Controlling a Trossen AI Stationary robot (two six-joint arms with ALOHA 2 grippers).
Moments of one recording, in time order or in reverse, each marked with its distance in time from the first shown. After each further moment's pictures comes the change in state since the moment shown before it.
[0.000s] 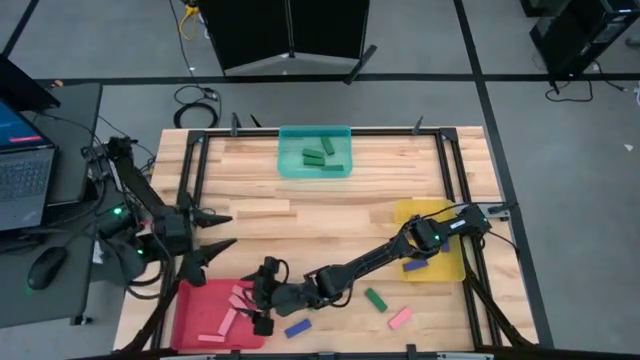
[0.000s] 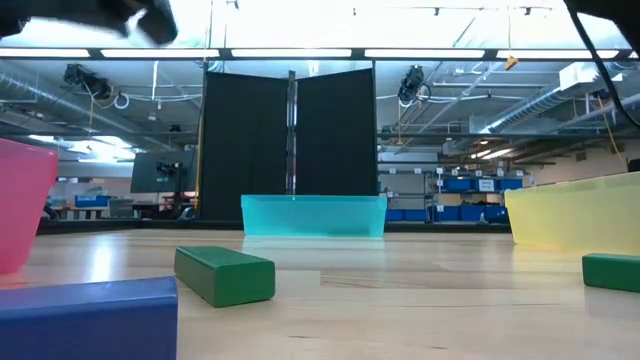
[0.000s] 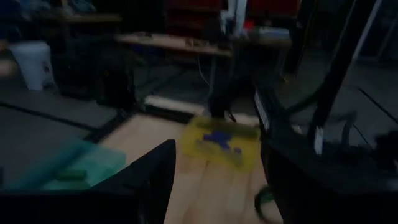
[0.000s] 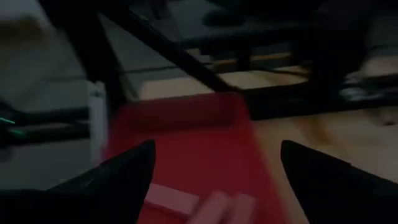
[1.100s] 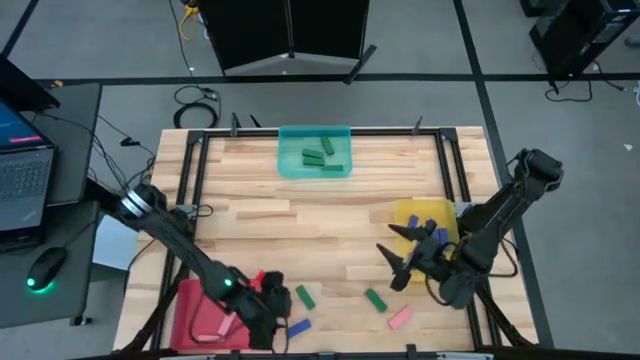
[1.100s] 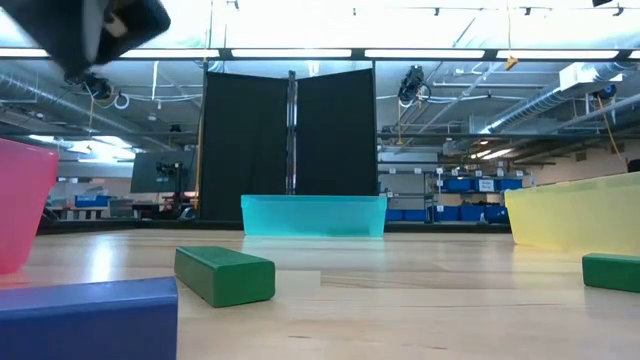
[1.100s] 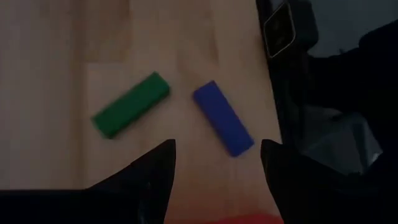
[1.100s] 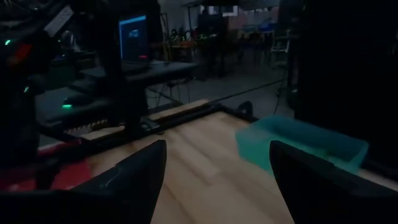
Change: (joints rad) left arm 0.300 0.703 0.046 0.125 1.079 -0.042; right arm 0.431 -1.216 -1.420 0.073 1.018 0.318
